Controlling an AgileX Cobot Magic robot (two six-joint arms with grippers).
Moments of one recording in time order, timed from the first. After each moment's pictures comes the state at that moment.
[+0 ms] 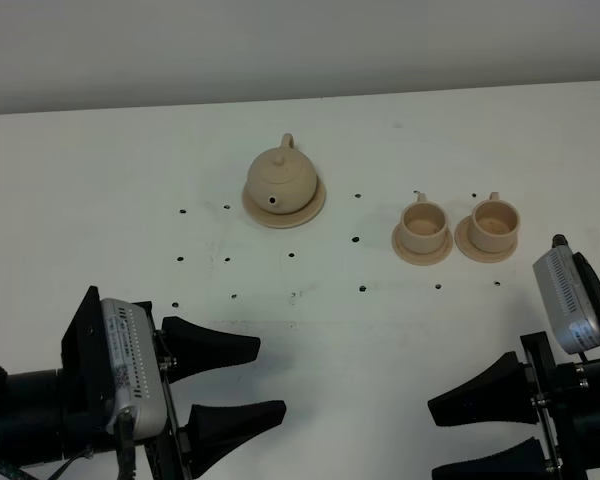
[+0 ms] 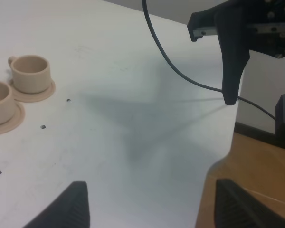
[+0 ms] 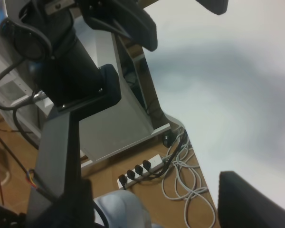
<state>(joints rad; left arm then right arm) -0.39 1.16 -0.31 -1.72 0.67 2.10 0.15 1.25 -0.38 1.44 1.20 -2.07</state>
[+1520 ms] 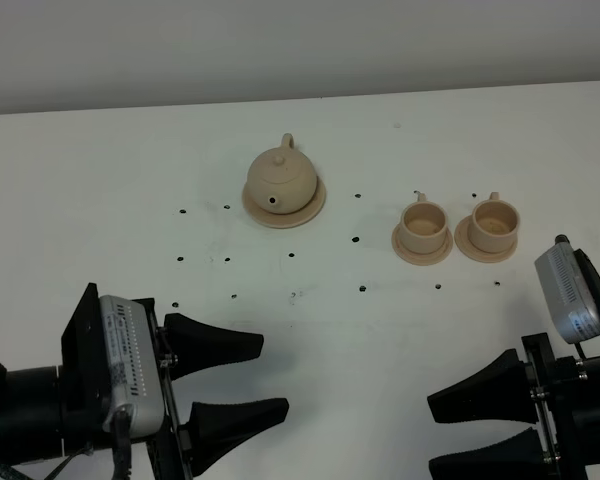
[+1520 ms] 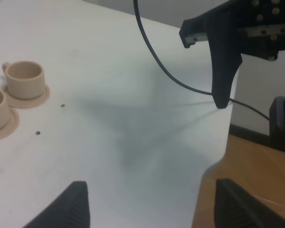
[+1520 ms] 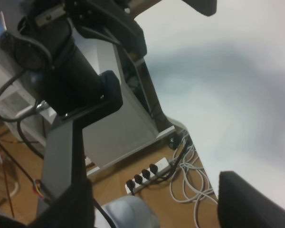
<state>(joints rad) -0.39 1.16 -0.32 -1.72 0.69 2.10 0.15 1.25 -0.38 1.46 1.20 -2.01</state>
